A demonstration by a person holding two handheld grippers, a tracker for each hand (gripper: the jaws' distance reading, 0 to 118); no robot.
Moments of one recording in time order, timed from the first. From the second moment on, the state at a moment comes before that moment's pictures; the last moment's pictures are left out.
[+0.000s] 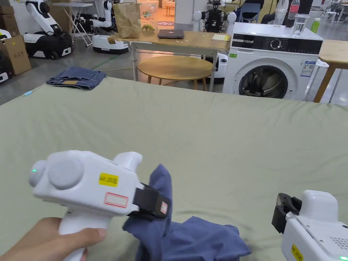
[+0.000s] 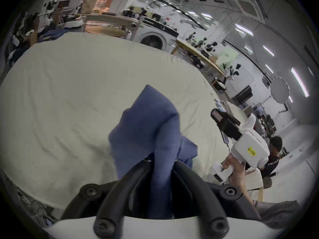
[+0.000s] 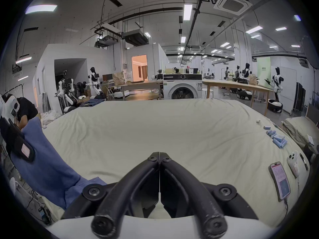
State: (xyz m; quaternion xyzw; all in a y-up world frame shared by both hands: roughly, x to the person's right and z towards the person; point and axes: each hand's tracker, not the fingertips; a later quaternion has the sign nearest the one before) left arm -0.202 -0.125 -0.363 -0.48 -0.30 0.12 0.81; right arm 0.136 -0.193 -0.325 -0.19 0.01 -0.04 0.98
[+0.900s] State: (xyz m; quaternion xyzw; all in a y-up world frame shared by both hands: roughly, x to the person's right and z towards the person) left arm -0.143 -0.182 -0.370 -0.46 -0.37 0.23 0.77; right arm 0.159 -0.196 -0.314 -0.20 -0.02 -0.05 0.98
